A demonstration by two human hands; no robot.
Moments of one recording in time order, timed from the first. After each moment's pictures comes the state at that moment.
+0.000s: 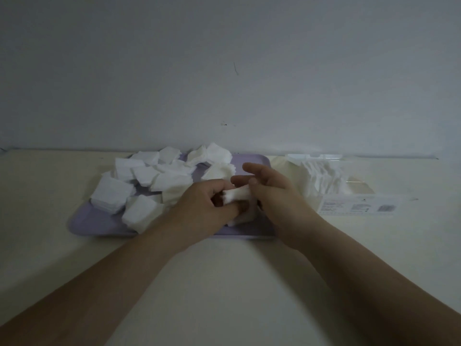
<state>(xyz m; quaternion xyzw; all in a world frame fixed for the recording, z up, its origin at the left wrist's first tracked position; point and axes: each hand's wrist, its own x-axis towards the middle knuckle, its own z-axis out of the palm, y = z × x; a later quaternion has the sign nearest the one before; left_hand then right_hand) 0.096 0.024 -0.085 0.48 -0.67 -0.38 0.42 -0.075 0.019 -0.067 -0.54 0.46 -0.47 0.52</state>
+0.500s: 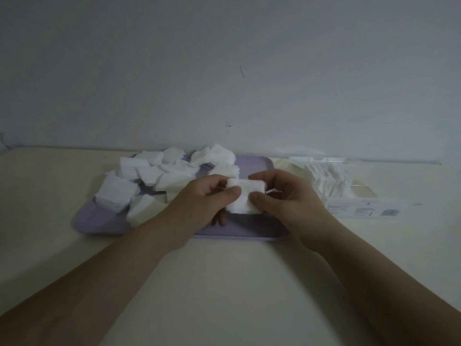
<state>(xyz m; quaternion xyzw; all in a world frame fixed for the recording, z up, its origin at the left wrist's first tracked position) 0.109 0.022 -0.074 0.49 -0.60 -0.47 0.42 -0.099 0.023 -0.067 -0.63 0.44 -0.47 0.44</state>
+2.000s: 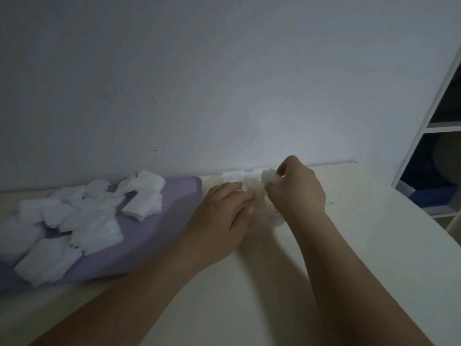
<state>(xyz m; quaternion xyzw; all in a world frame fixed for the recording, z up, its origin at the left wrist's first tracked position) -0.062 0.002 -0.077 0.42 -0.84 -0.10 0.34 -0.240 -0.005 -0.034 -0.54 0.76 -0.35 0.04</state>
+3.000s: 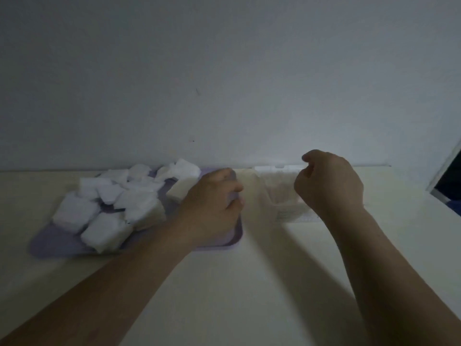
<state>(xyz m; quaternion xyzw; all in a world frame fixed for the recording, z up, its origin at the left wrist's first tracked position) 0.009 0.005 -0.055 0.49 -0.82 -0.08 0.30 -0.217 0.013 -0.017 -0.59 0.73 -0.34 -0.06</state>
